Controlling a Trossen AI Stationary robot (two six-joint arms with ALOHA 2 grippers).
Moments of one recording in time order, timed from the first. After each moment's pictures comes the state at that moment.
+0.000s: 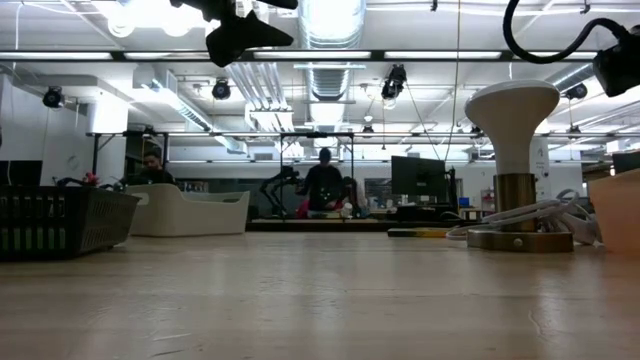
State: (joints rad) left arm -0.06 1.18 0.94 -0.08 -0.12 -0.37; right arm 0.68 1.14 0.73 -1.06 0.02 1.44
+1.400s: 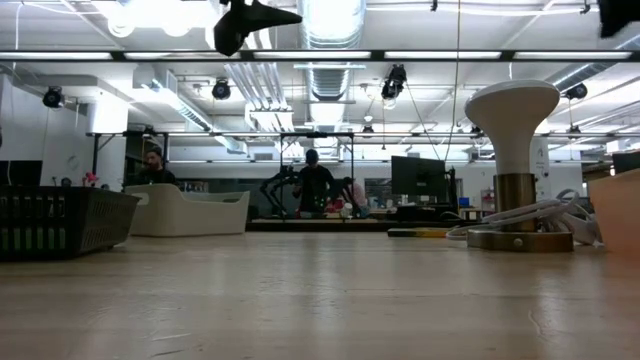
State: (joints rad) left arm -0.04 1.18 0.94 0.16 -0.31 -0.59; right arm 0.60 1.13 1.16 -1.18 0.24 1.38
